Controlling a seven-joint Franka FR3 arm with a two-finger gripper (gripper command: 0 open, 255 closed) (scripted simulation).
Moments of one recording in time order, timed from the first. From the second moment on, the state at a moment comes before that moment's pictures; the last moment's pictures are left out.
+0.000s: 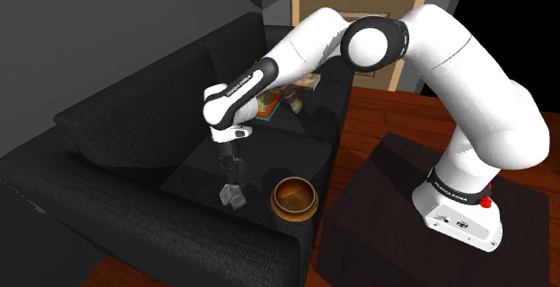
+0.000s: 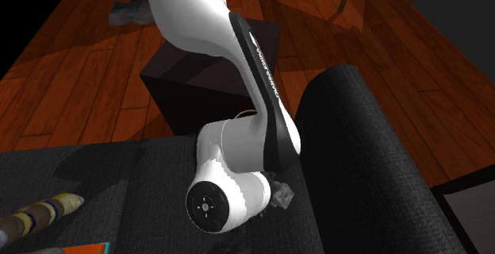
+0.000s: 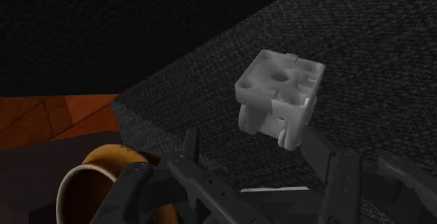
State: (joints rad) arm 0.21 0.91 0.29 -1.45 0.23 2.03 1.94
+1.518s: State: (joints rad) arm 0.35 0.76 0.22 -1.93 0.28 2.87 2.09
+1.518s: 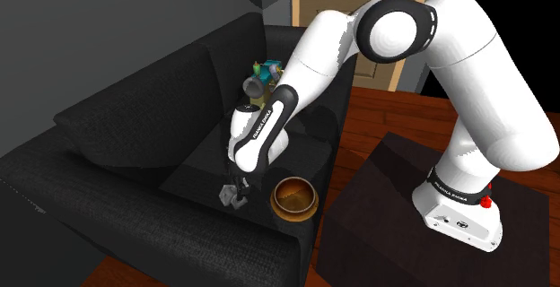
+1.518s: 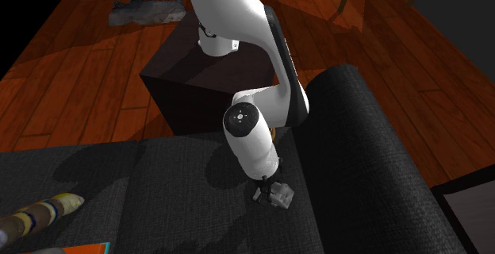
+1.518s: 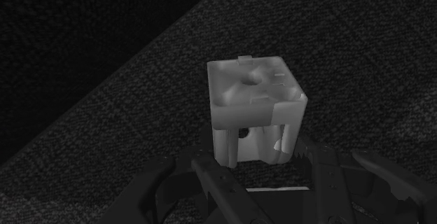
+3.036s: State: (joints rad) arm 0.35 0.54 0.21 -2.01 0.28 2.72 2.14
